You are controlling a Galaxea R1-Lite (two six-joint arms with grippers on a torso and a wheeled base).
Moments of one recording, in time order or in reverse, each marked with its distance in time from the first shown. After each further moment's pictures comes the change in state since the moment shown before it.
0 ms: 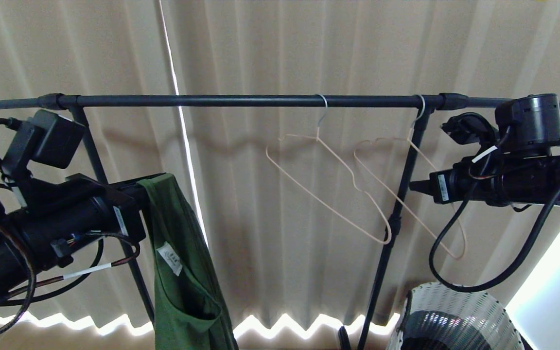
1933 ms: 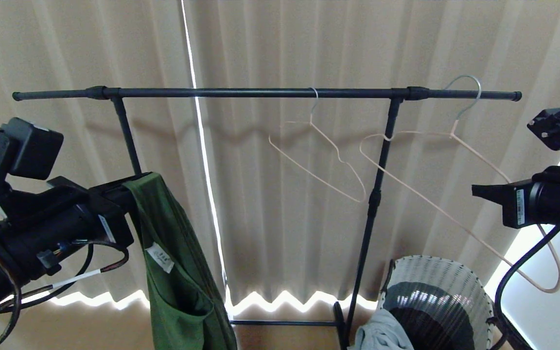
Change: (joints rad) left arm 0.036 -0.020 0.090 -0.139 0.000 0.056; right arm -0.002 -0.358 0.249 -0.001 0.007 0.009
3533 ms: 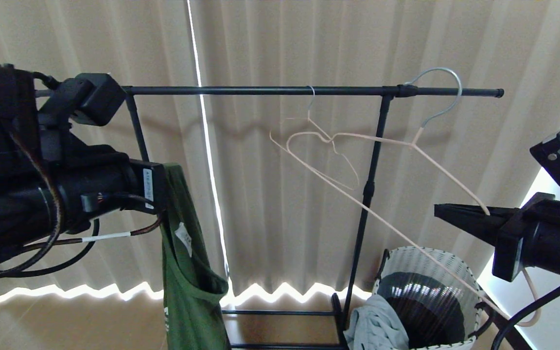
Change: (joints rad) left arm -0.195 0.073 -0.478 0.704 0.348 -0.134; right arm 0.290 -0.117 0.228 -0.264 0.072 -0.004
